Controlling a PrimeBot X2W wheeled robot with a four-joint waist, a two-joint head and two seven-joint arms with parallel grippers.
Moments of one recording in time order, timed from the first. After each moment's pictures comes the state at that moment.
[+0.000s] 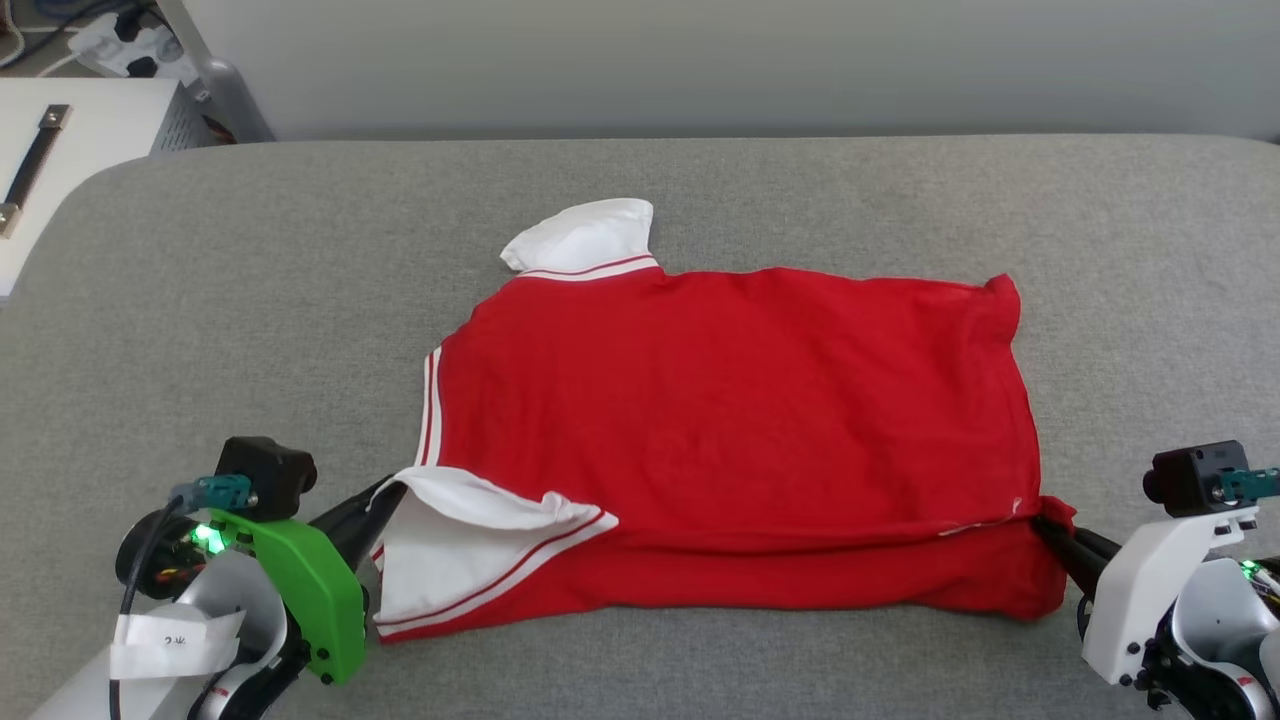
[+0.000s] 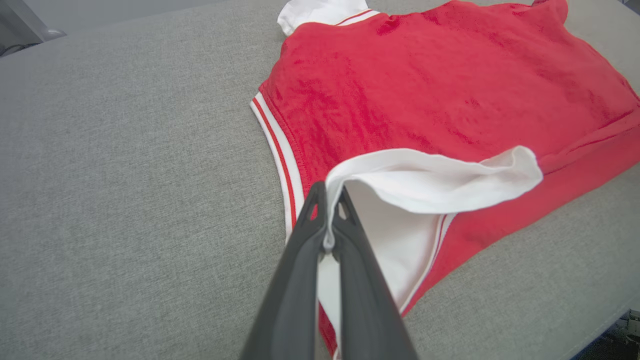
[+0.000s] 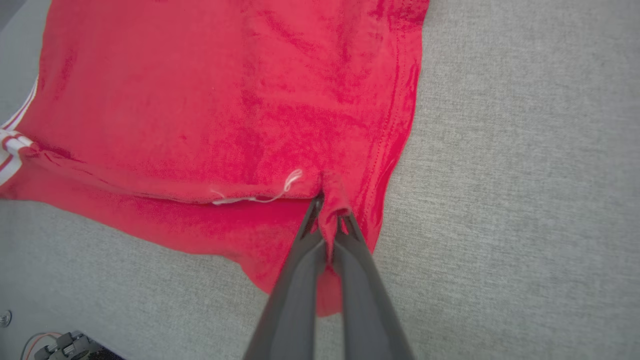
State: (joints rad) left arm -0.28 0.73 -0.65 0.12 -0.82 -0.06 0.09; right arm -0.07 -0.46 0.18 0.04 0.64 0.13 0.46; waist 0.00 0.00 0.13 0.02
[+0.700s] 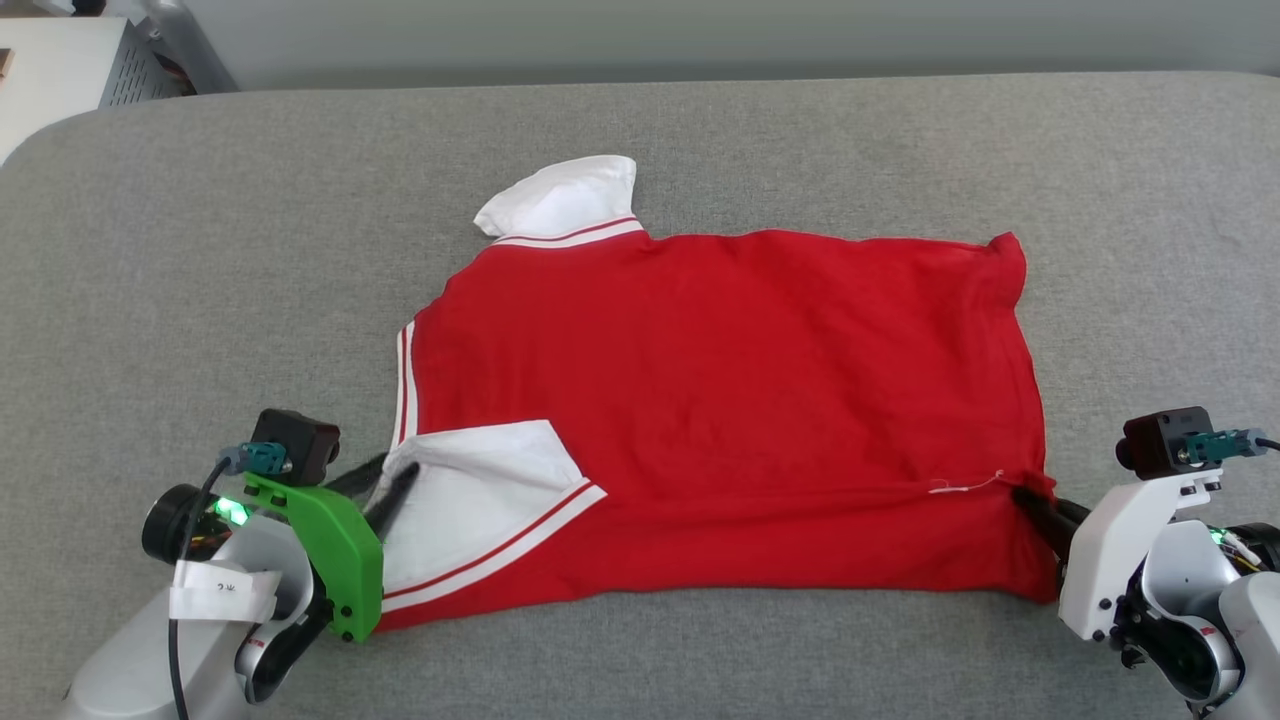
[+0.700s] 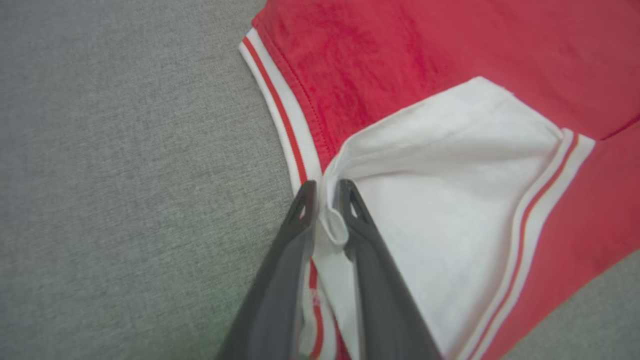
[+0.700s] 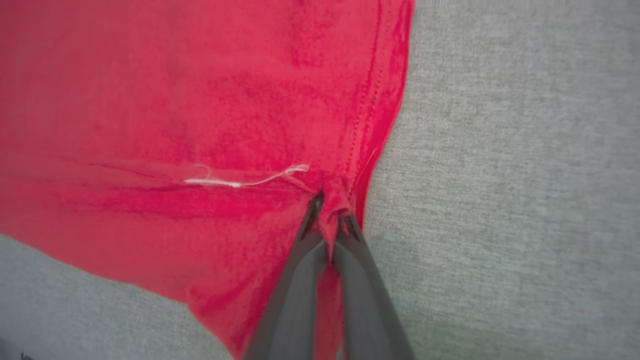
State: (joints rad) left arm -0.46 0.60 -0.75 0.47 -0.78 -0.12 0.01; right arm -0.23 -0.44 0.26 0.26 0.64 0.13 0.40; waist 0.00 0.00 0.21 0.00
